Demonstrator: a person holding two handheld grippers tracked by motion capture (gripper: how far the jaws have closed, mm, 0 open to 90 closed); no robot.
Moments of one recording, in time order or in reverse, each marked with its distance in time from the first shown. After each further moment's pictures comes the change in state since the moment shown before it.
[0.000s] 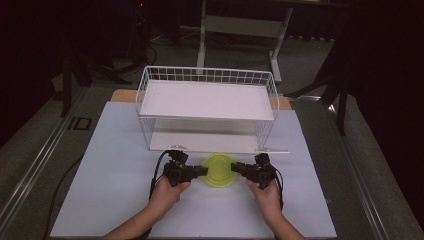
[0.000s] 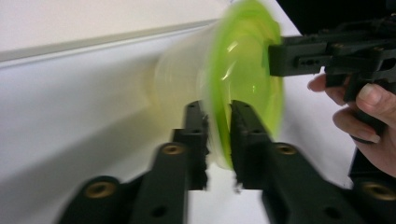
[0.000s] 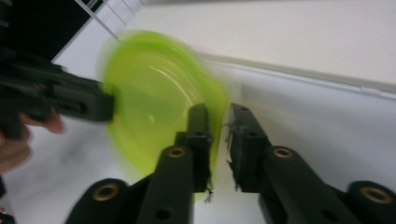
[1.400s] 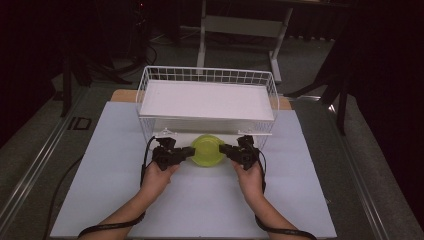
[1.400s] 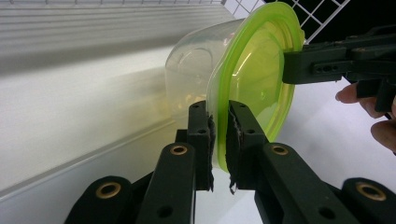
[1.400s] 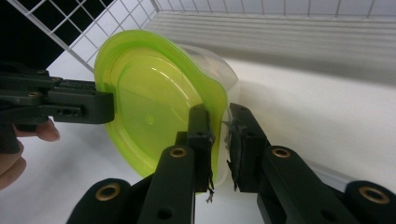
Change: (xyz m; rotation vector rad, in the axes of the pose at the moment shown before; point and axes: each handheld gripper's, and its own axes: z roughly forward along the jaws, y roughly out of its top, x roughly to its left) left arm 0.045 0.025 -0.014 -0.134 0.073 0.048; right arm 0.023 0.050 0.039 -0.046 -0.087 -0.057
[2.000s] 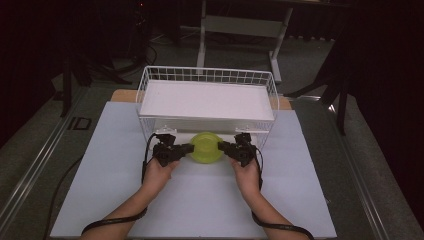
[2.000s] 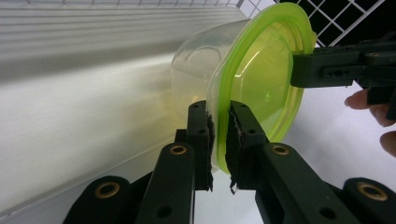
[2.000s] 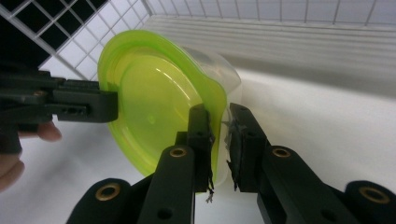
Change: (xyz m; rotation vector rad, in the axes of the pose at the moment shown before) left arm 0.011 0.005 0.009 -0.004 0.029 -0.018; right arm -0.002 0.005 0.012 -0.011 -0.020 -0.003
